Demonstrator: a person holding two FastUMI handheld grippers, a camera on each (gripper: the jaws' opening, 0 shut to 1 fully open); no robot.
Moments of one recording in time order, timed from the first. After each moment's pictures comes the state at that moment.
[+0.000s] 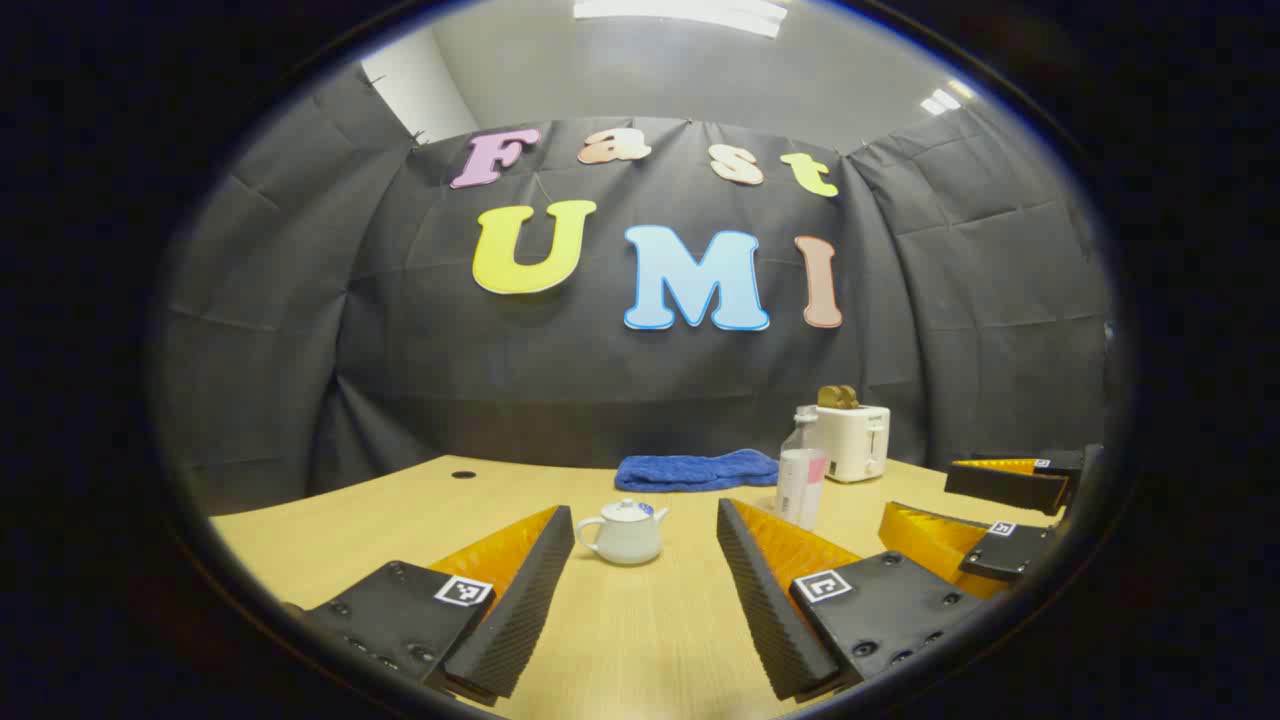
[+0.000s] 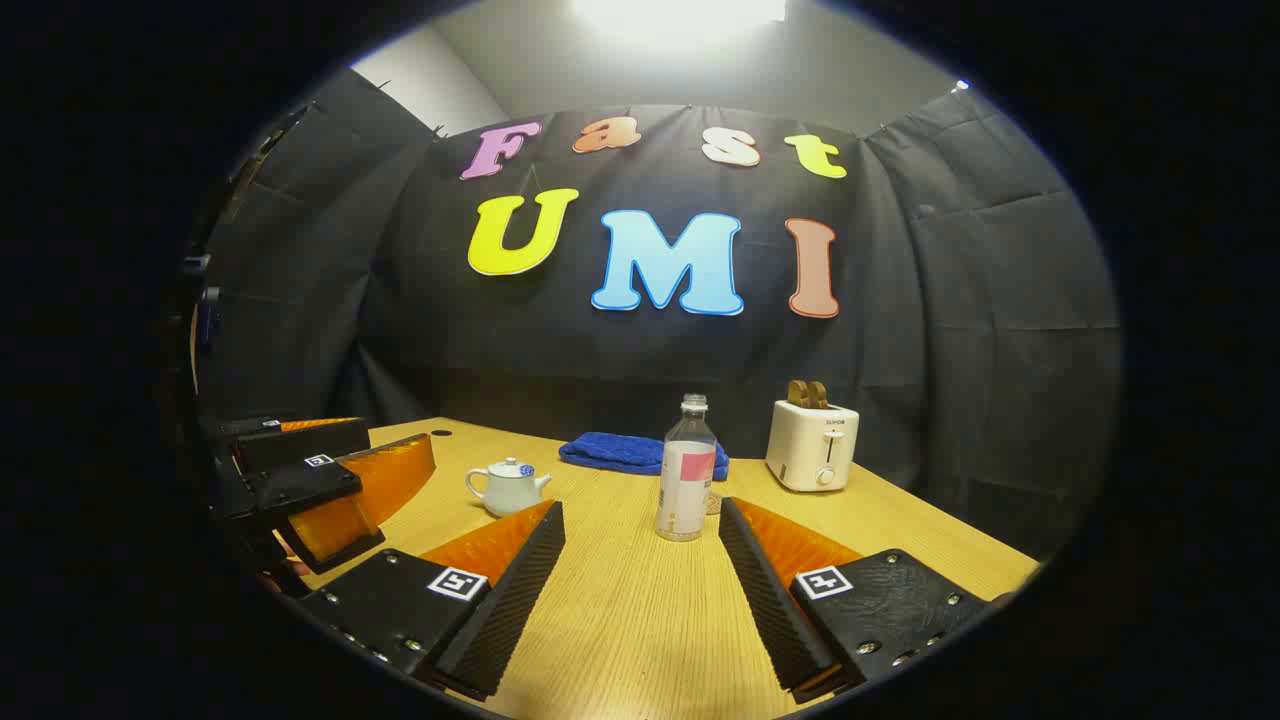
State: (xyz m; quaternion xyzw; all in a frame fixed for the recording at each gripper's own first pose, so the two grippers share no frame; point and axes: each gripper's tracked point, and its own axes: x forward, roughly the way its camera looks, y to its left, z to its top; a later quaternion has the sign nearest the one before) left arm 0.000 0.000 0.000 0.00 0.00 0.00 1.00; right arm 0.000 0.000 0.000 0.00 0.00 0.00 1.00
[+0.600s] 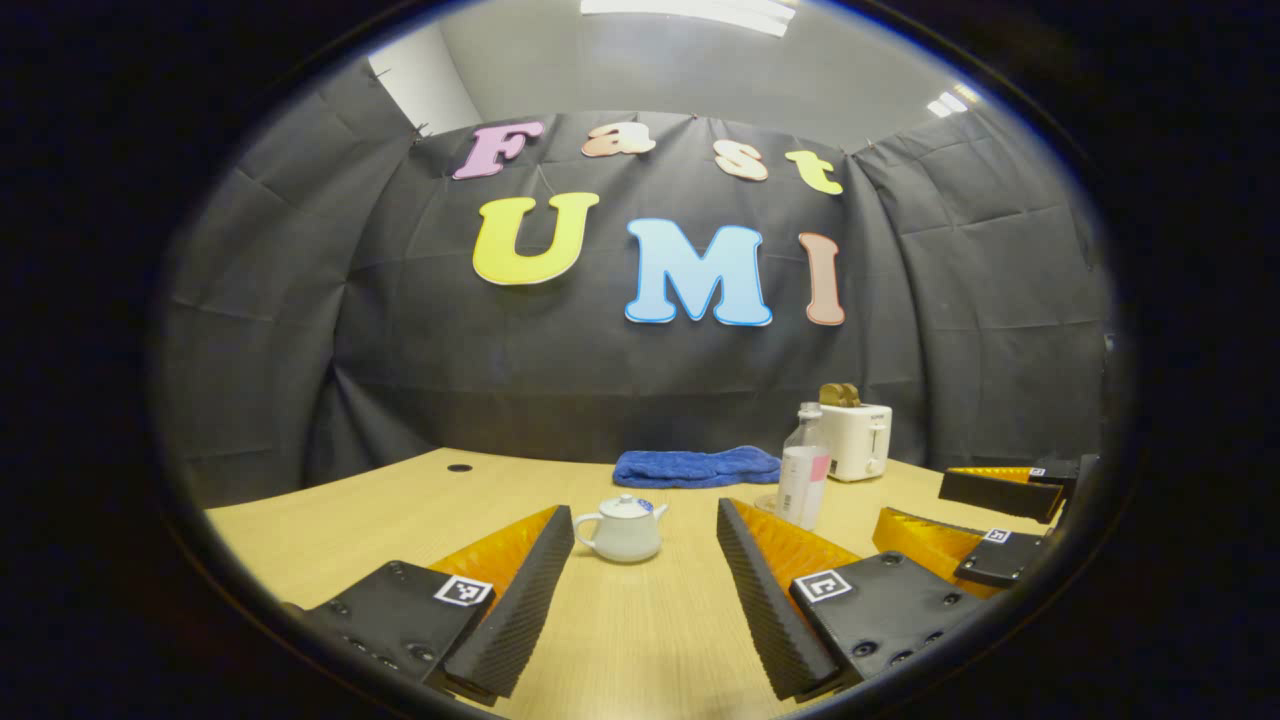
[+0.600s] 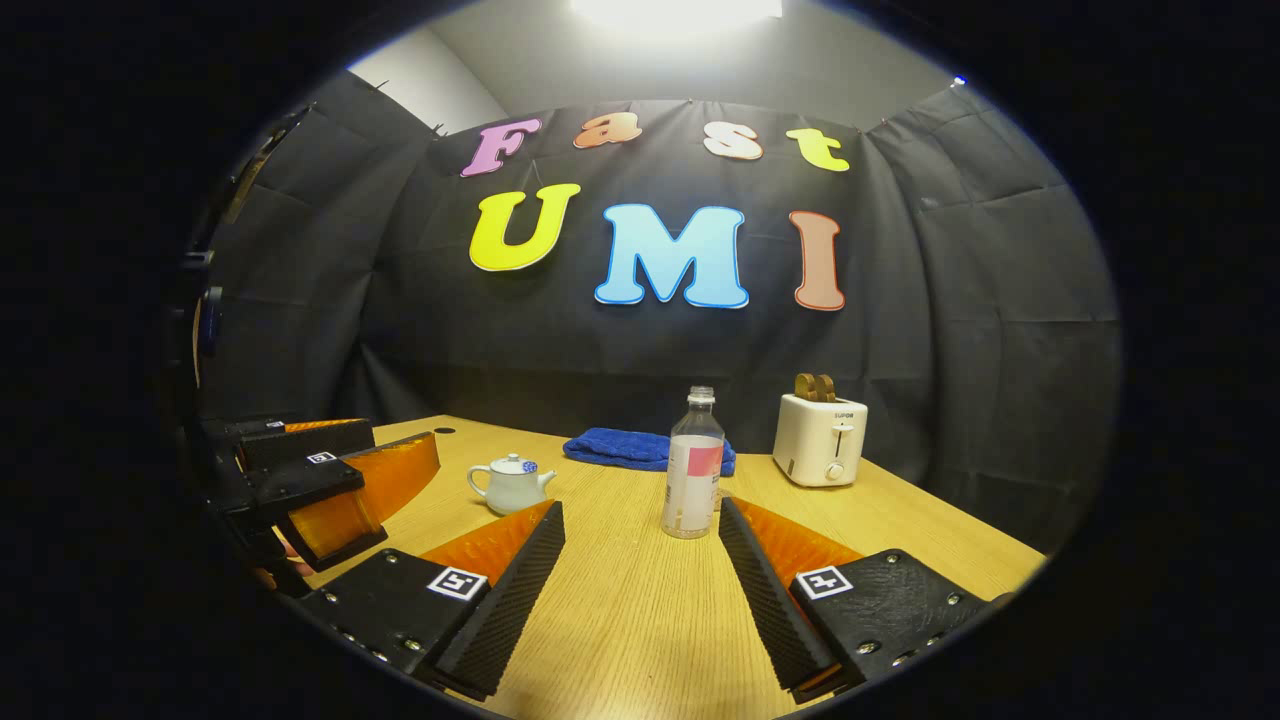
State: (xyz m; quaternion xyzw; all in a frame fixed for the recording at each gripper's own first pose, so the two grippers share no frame) left arm 0.013 0.003 -0.010 -0.01 0.01 0.00 1.00; right arm 0.013 0.003 -0.007 0.01 0.01 0.01 1.00
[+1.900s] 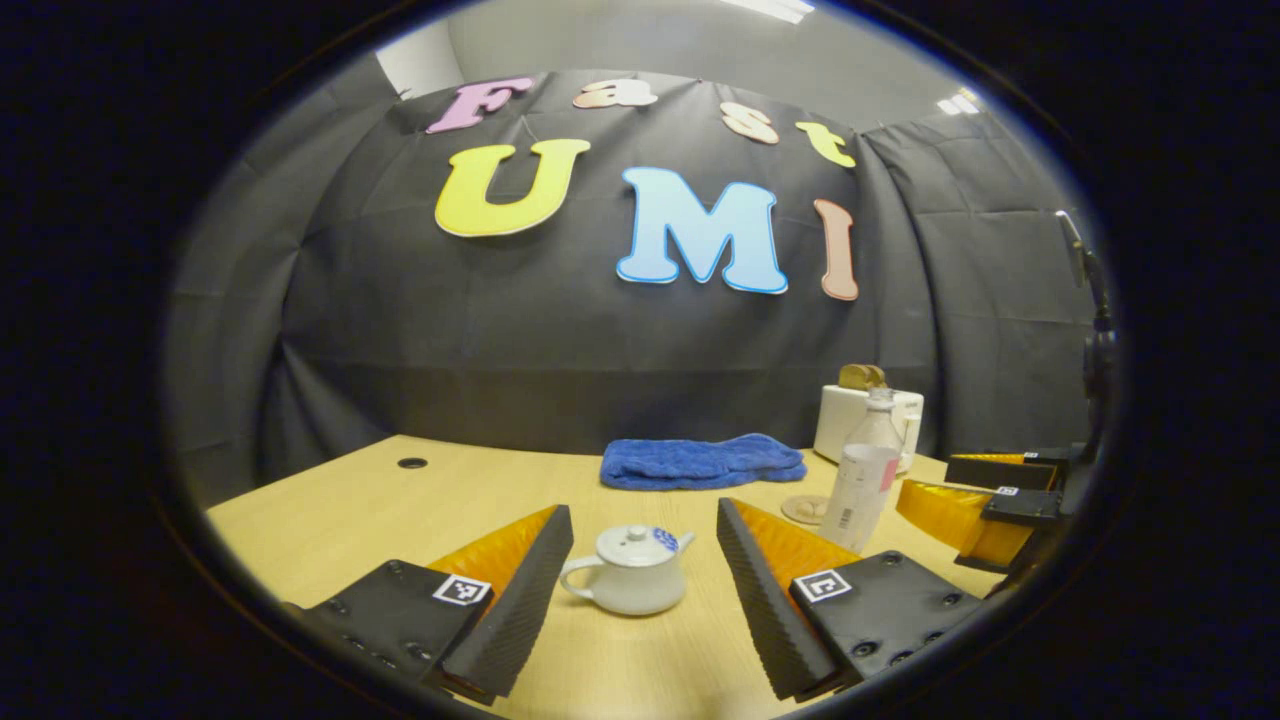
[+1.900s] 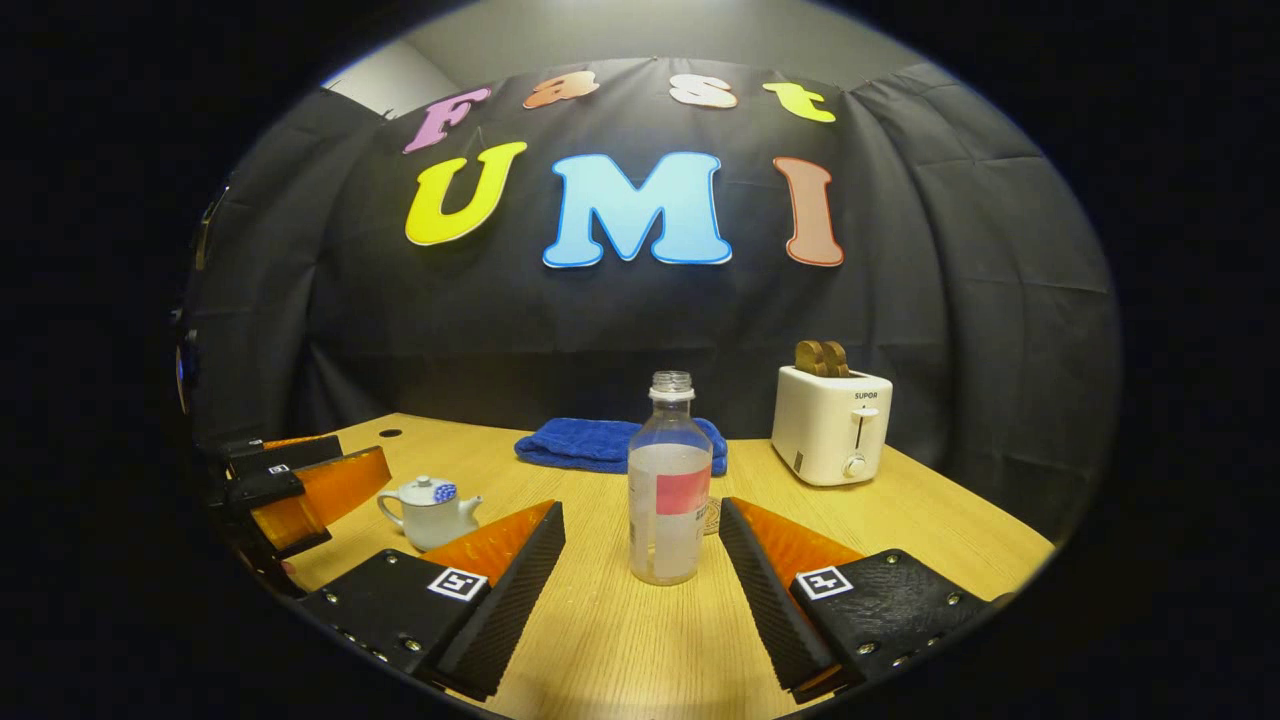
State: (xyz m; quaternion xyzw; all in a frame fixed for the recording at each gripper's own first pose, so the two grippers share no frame) left arm 0.155 0.022 -0.030 -0.01 0.05 -0.05 1.00; right arm 0.144 -0.037 -0.019 0.05 0.06 -0.03 1.00
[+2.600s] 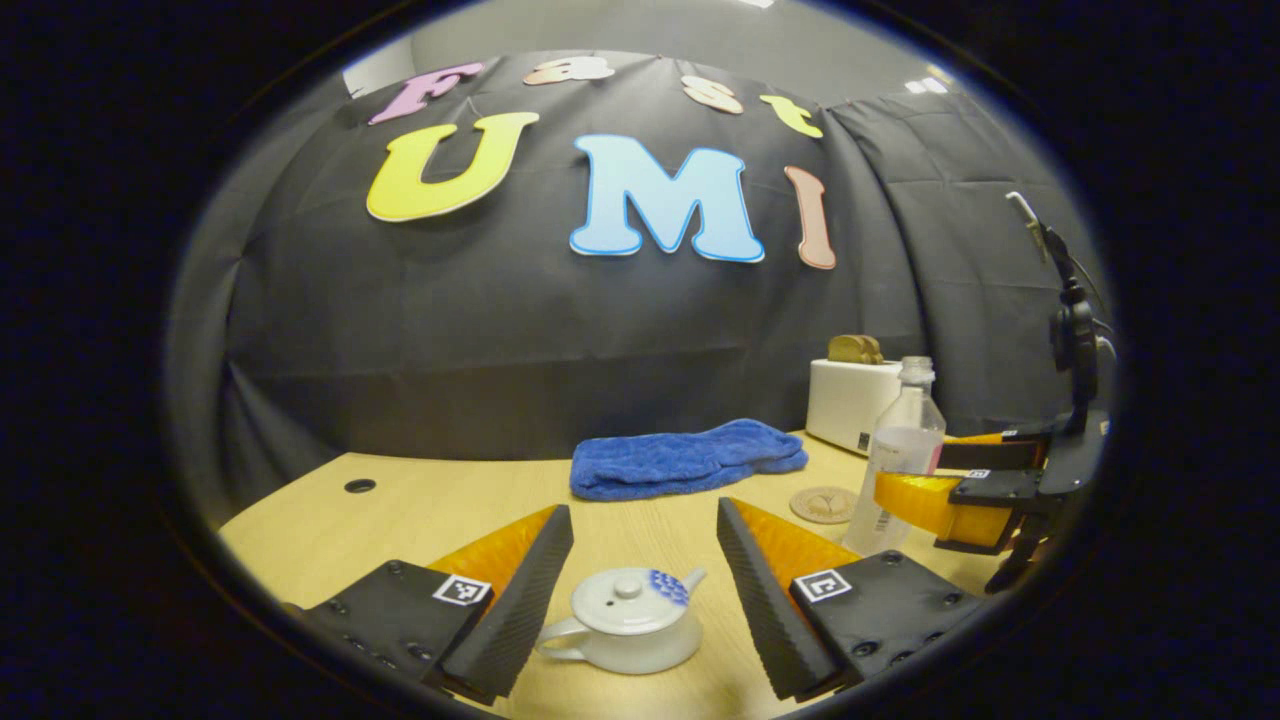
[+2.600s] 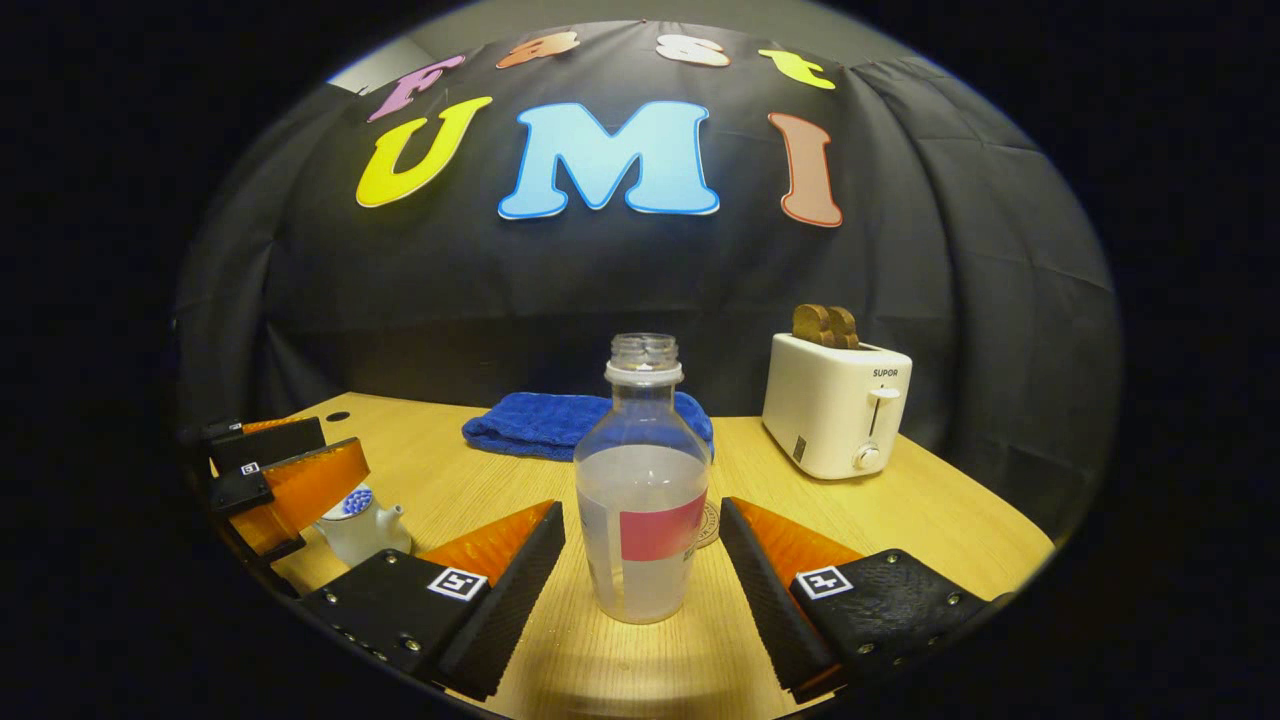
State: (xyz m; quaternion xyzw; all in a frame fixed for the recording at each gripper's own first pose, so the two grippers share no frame) left arm 0.228 0.010 -0.063 0.01 0.08 -0.11 0.99; right arm 0.218 -0.053 -0.053 0.05 0.12 -0.05 0.99
